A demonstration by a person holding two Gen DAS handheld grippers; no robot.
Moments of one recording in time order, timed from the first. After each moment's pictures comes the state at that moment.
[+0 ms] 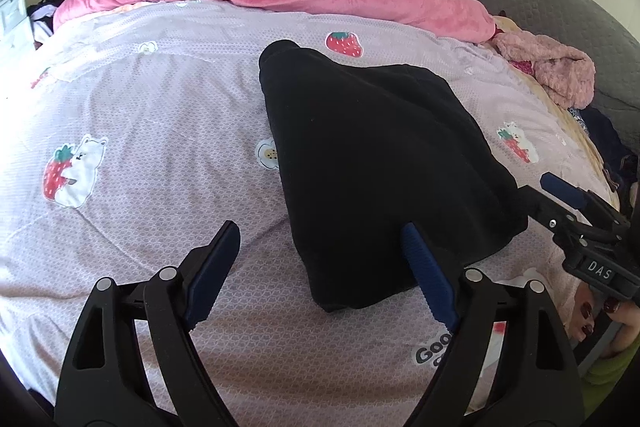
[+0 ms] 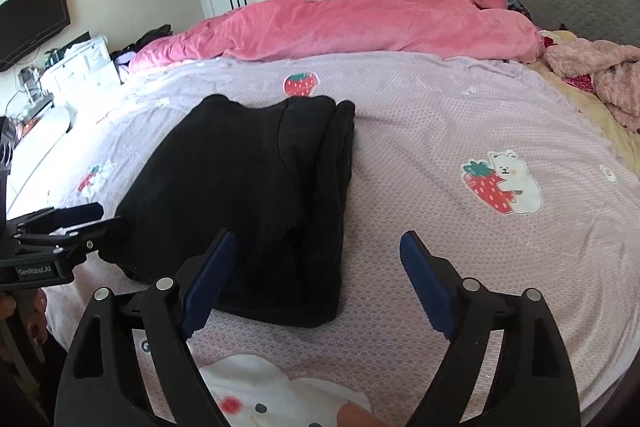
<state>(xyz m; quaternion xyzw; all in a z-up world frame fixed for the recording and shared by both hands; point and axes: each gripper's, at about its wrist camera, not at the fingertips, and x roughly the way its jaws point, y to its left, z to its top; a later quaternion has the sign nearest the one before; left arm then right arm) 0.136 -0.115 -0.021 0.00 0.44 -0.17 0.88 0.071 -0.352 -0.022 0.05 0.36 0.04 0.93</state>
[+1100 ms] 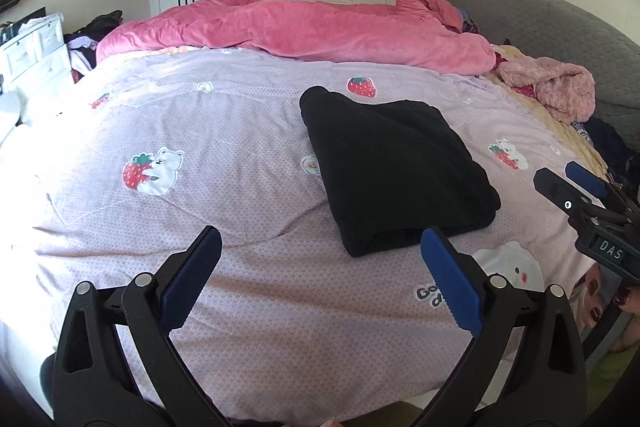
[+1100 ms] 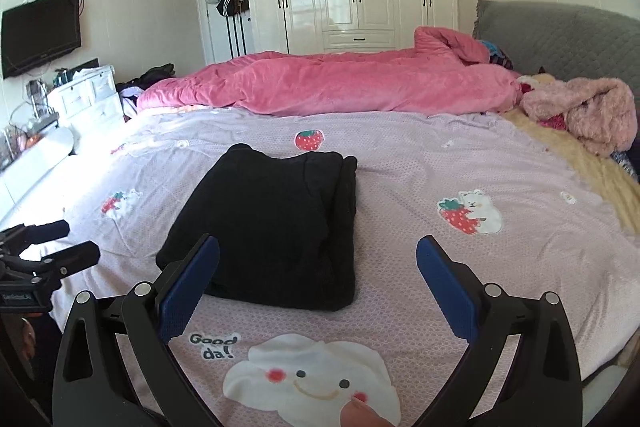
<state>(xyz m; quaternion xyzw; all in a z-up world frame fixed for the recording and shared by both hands) 0.052 -0.080 0.023 0.02 0.36 -0.13 0.92 -0.003 -0.324 0.021 0.03 0.26 0.01 0.97</state>
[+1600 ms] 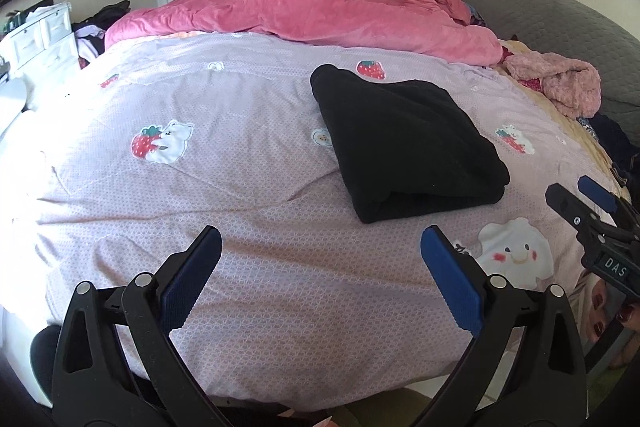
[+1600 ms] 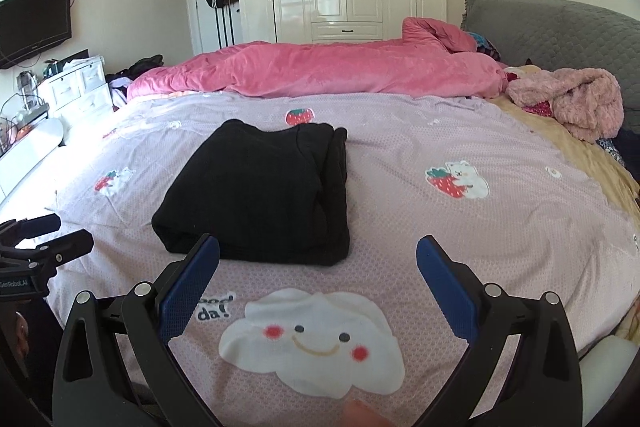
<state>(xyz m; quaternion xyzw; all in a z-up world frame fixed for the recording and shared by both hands) 0.036 -0.071 0.003 0.01 0.37 -0.12 0.92 -0.028 -0.317 -0.003 0.03 0.28 -0.01 0.96</state>
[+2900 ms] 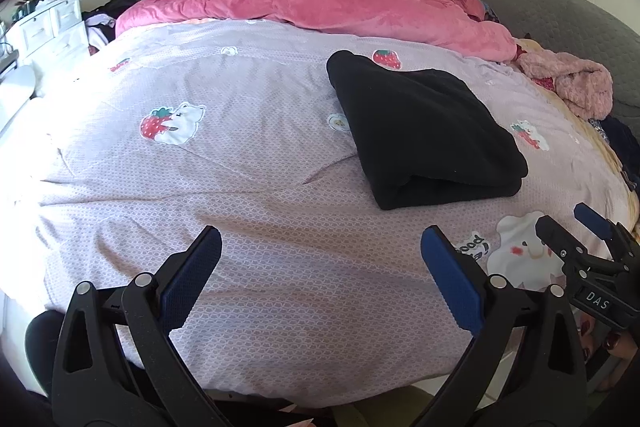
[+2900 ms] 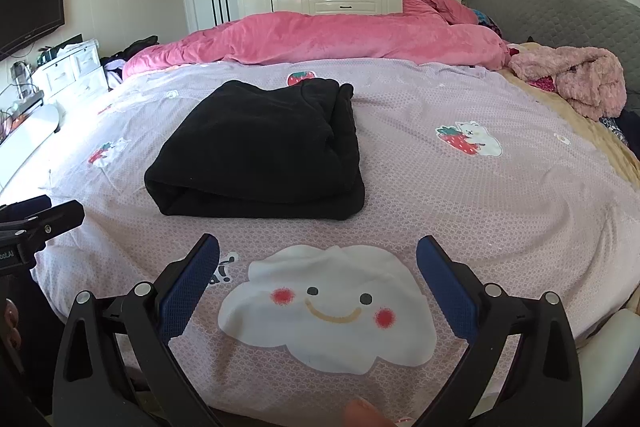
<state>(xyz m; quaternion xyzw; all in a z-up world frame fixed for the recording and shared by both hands) 0.034 -0.066 -0.009 0.01 0.38 -0.09 0.92 -0.025 -0.303 -0.038 0.04 0.32 -0.01 0.95</state>
